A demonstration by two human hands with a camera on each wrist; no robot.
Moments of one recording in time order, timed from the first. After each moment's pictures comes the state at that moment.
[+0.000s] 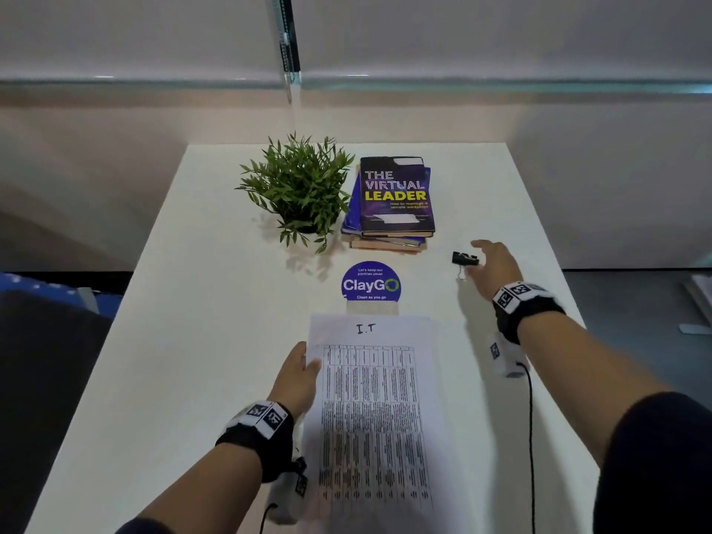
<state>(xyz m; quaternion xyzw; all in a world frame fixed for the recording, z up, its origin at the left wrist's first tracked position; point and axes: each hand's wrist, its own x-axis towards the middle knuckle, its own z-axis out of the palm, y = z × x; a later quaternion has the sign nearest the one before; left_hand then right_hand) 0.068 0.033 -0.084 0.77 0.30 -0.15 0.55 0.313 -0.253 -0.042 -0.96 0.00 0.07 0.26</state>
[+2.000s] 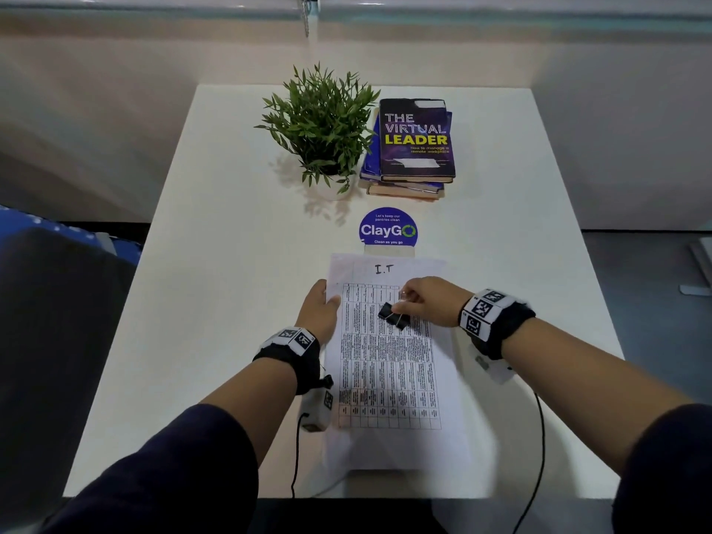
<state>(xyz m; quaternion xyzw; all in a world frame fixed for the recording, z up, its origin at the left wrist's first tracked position) 0.066 0.035 -0.071 0.76 0.30 -0.12 0.57 0.162 -0.169 -0.033 -0.89 -0.26 0.36 0.15</state>
